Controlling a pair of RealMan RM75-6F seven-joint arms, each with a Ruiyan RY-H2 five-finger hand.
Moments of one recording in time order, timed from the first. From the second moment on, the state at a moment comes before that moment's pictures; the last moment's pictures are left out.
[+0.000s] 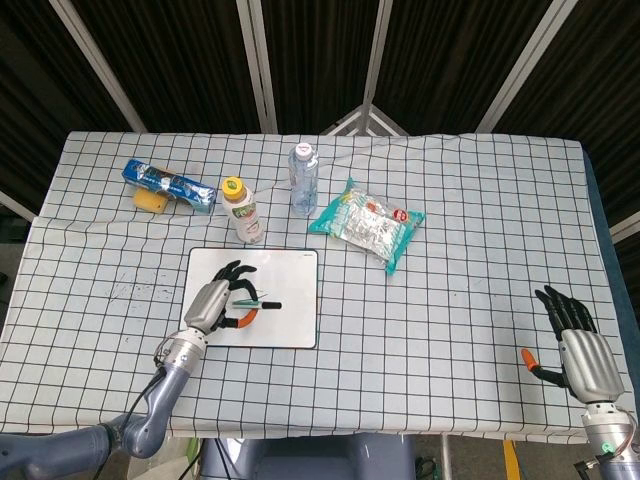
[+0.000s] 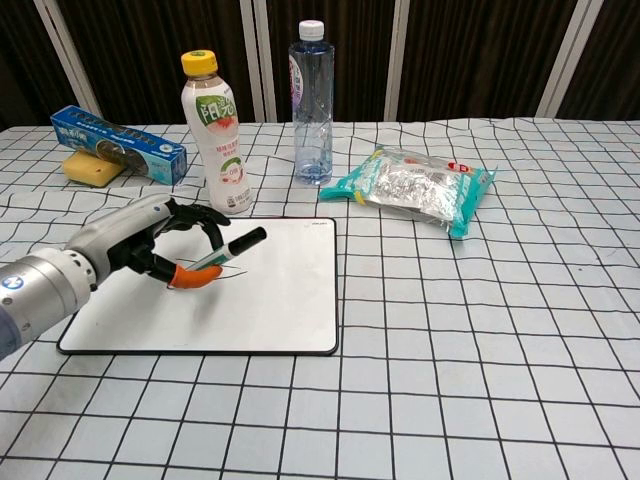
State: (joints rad) left arm -0.56 -1.75 -0.17 -1.35 1.22 1.03 -0.18; right arm 0.11 -1.08 0.05 -1.70 -1.45 1.37 0.13
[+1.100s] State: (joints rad) left arm -0.42 -1.35 -0.10 -1.67 1.18 1.22 0.27; right arm 0.11 -1.08 0.05 -1.71 -1.43 1.36 0.11
